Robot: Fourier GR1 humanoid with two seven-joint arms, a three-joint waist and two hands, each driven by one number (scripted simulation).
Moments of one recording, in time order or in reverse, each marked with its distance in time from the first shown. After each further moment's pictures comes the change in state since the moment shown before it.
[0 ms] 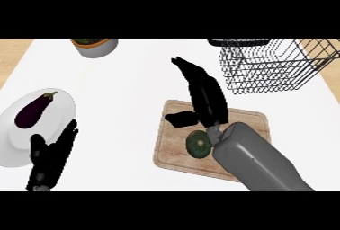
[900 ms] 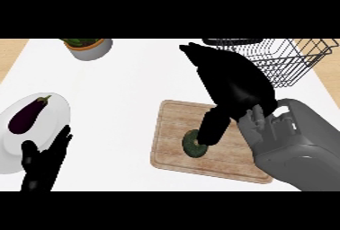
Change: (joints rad) left arm 0.061 0.010 0.025 -0.045 -0.001 0.010 0.009; right arm -0.285 -0.222 -0.052 -0.351 -0.316 0.749 0.607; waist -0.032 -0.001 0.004
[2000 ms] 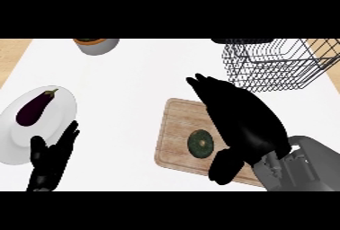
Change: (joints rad) left arm -0.031 -0.035 -0.005 -0.011 -0.039 -0.014 0.025; right arm 0.138 -0.078 0.092 -0.194 -0.070 -0.035 0.084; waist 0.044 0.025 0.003
